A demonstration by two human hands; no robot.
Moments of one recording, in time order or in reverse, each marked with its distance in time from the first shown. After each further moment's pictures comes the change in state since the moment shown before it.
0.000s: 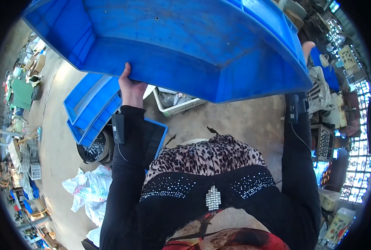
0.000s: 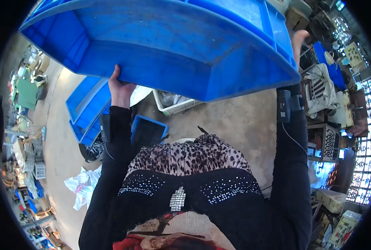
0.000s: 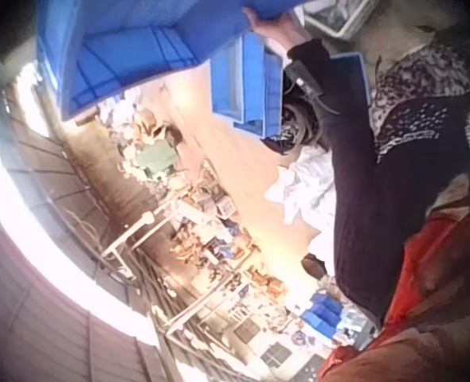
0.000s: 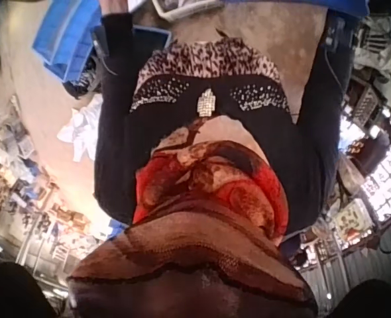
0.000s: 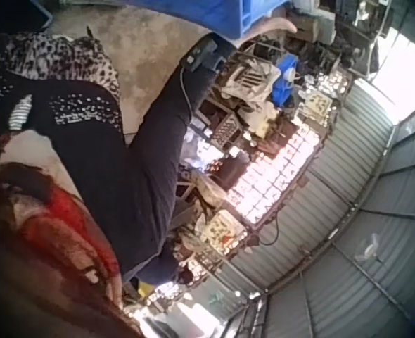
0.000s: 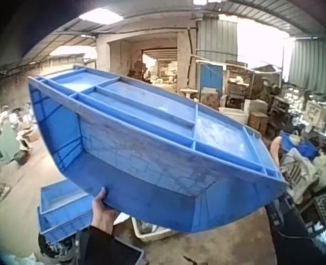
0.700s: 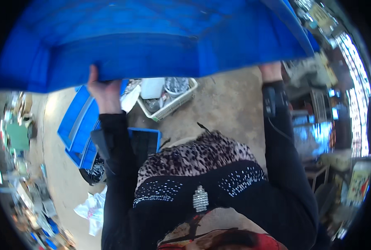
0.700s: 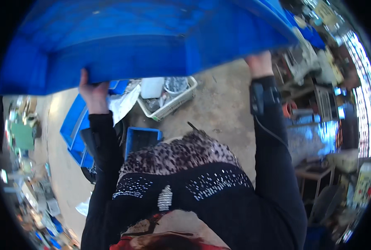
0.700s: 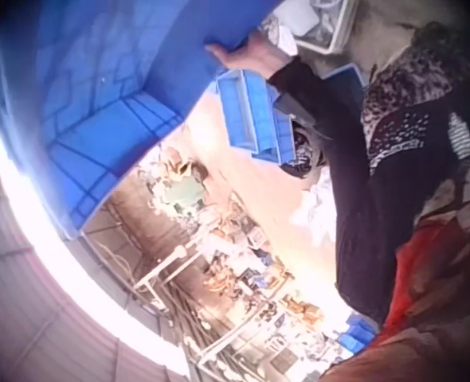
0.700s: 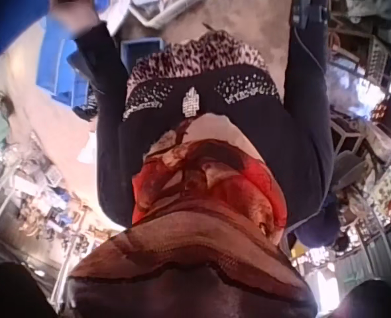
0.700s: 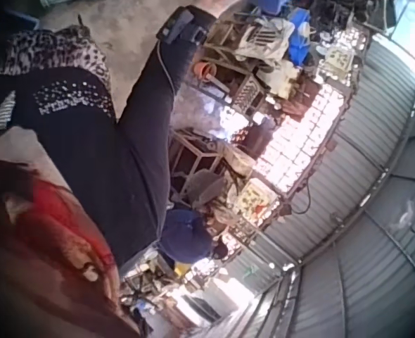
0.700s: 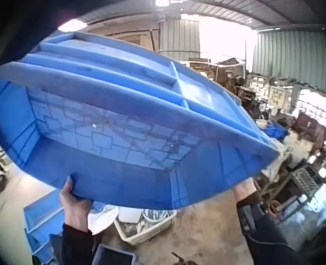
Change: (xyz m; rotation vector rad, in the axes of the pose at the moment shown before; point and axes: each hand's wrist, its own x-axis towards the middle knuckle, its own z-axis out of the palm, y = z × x) left_hand -0.043 -0.016 0.081 0.021 -0.208 0.061; right_hand -0.062 0.051 0.019 -0.434 0.506 -0.353
